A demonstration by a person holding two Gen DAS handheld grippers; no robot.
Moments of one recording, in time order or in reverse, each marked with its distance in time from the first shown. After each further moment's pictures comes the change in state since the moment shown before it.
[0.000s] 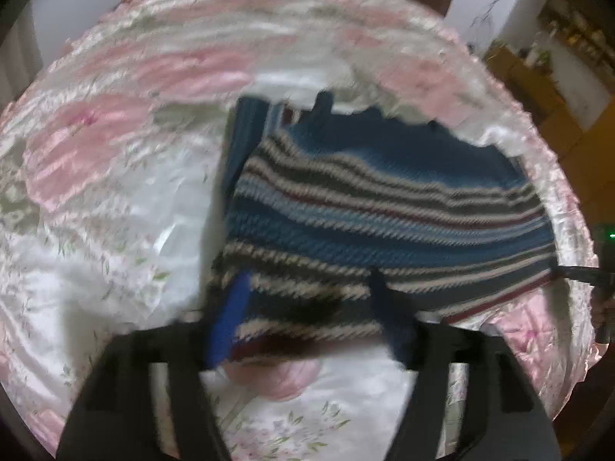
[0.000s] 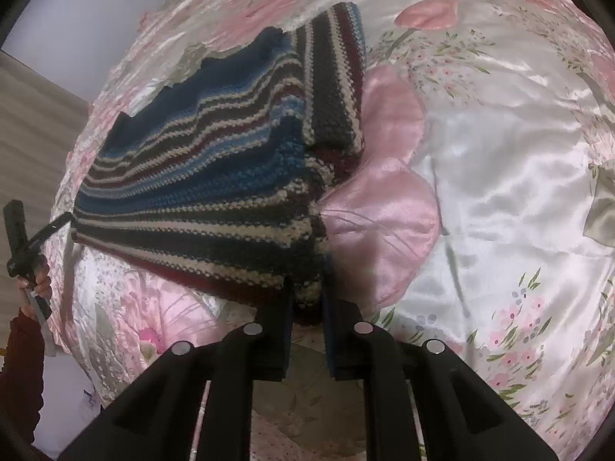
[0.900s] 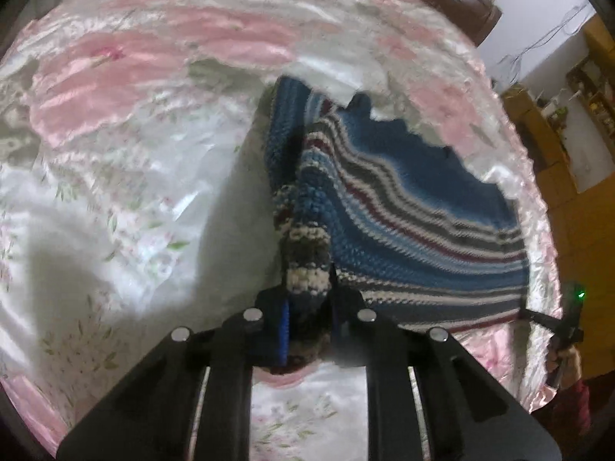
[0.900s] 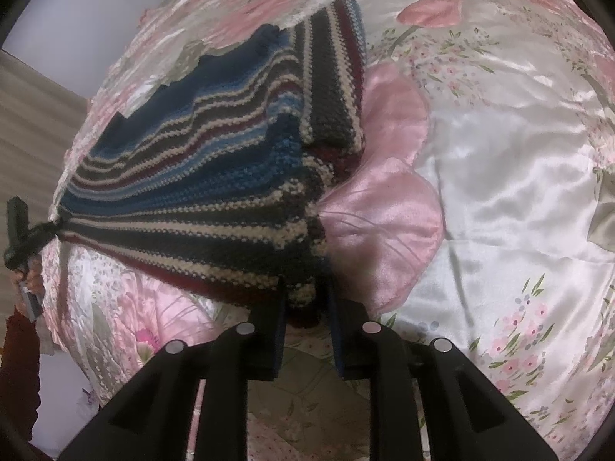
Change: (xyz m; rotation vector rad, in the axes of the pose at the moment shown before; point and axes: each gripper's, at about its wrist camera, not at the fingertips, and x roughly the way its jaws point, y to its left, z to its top) left arm 0.017 0.045 -0.011 -0.247 0.131 -0.088; right arm 0.004 0.001 0.001 0.000 0.007 -0.001
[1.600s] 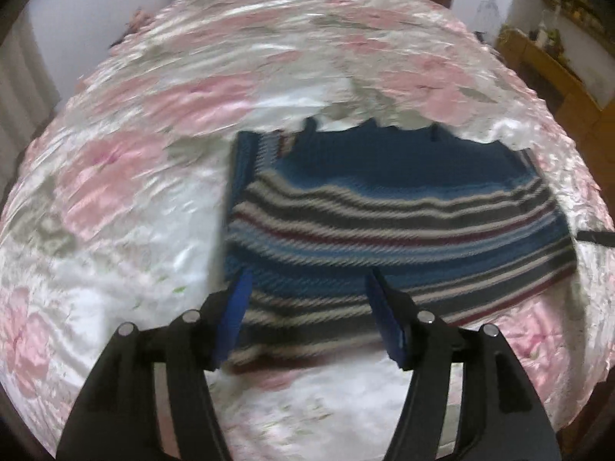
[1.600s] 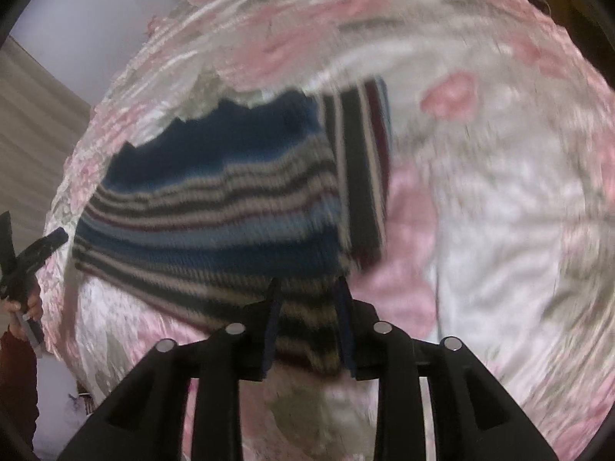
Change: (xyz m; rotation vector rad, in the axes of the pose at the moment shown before) left arm -0.030 -0.106 0.004 0.289 -0.119 0.188; right arm -0.038 0.042 0.059 -0.066 -0.082 -0.062
